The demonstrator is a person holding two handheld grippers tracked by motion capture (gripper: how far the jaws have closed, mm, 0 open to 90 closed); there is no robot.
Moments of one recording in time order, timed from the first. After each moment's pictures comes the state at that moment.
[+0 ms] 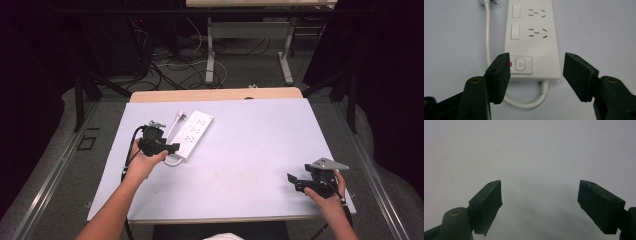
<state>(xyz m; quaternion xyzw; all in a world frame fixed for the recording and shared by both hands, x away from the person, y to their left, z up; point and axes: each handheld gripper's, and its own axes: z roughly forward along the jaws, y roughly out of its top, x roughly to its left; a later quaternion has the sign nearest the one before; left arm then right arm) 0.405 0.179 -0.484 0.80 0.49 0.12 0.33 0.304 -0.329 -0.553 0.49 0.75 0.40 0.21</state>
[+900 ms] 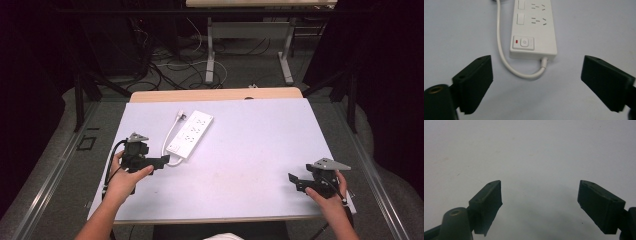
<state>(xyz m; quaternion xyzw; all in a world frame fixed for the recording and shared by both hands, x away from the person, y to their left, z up) 0.352 0.217 -0.482 0.77 0.50 0.14 0.37 0.303 -0.331 -0.551 0.49 0.74 0.40 0.22</state>
